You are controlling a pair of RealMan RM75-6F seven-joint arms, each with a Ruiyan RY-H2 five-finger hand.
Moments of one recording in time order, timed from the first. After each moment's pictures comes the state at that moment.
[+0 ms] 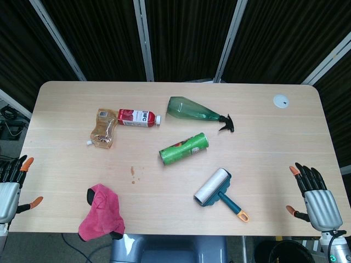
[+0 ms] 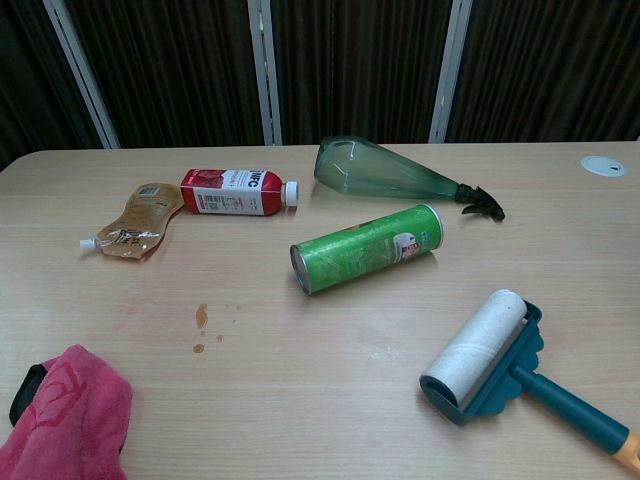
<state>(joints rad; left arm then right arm) -0.05 -1.17 -0.02 -1.62 1.51 1.50 0.10 0.05 -1.15 -0.01 -1.56 -1.62 1.52 0.04</state>
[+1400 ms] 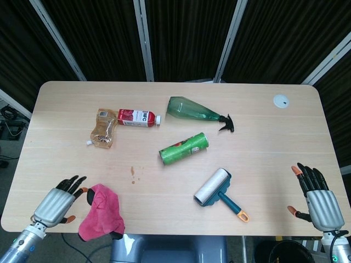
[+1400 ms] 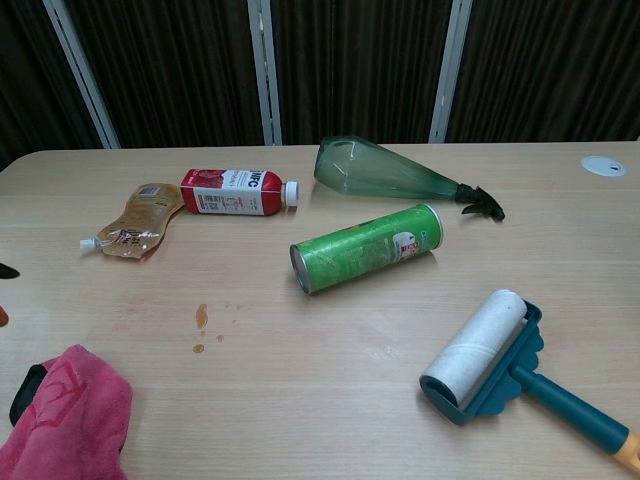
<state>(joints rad) -0.22 -1.15 0.10 -1.76 1.61 1.12 0.42 0.05 -1.14 0.00 -1.56 -1.61 1.51 0.06</state>
